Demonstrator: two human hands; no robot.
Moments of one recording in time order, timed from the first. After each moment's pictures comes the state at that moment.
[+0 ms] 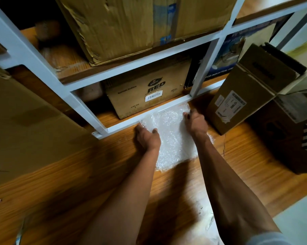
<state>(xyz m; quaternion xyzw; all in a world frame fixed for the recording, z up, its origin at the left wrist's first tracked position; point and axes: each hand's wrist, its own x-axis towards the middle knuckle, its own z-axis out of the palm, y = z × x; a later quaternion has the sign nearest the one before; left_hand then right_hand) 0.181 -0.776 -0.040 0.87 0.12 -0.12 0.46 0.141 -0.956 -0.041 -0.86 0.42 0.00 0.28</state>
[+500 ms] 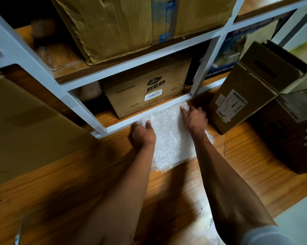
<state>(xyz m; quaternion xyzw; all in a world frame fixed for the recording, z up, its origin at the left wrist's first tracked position) 0.205 -0.774 -0.047 0.89 0.15 -0.09 0.41 0.154 -0.957 -0.037 -0.87 0.43 0.03 0.23</state>
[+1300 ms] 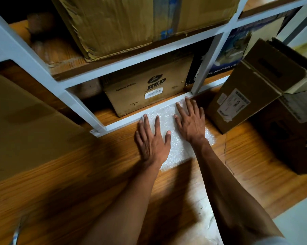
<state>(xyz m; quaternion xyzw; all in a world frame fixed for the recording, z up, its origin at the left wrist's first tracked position) 0.148 -0.764 -0.053 0.97 -0.17 -0.04 0.14 0.134 -0.940 -0.050 -0.97 0.23 0.00 0.07</state>
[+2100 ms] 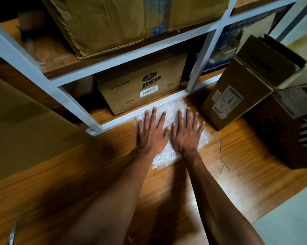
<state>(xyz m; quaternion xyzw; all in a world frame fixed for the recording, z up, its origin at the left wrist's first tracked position) 0.172 -0.774 -0.053 0.94 -0.31 -0.11 0.07 0.090 -0.896 -0.065 -0.93 0.34 0.00 0.12</state>
